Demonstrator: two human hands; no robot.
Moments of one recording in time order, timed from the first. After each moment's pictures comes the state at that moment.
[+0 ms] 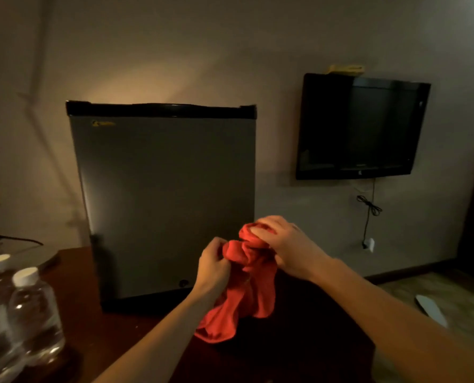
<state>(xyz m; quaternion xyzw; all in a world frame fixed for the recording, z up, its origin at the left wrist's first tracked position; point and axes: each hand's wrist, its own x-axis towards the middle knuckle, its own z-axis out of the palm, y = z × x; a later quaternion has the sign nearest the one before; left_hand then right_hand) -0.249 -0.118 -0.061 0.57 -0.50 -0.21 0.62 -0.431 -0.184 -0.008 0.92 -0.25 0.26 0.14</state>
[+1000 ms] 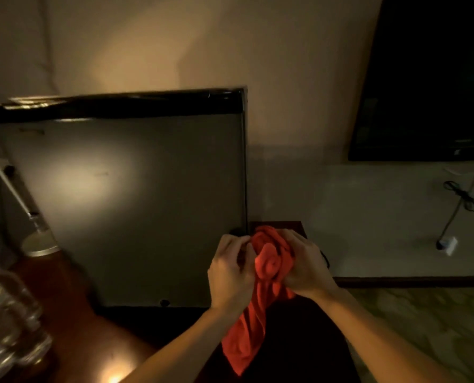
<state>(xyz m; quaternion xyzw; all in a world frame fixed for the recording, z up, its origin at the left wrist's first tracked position) -0.314 -0.237 -0.023 0.66 -0.47 0.08 0.58 -0.440 -0.347 -0.017 0.87 -0.21 0.40 -0.20</state>
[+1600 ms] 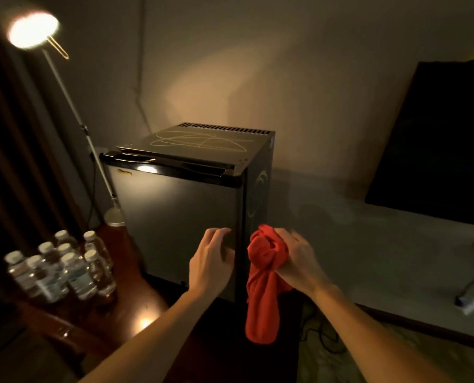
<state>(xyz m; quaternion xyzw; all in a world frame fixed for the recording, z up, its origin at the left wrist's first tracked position) -0.381 -0.181 0.140 0.82 -0.37 0.10 0.42 -0.503 -0.353 0.139 0.91 -0.14 0.31 -0.23</state>
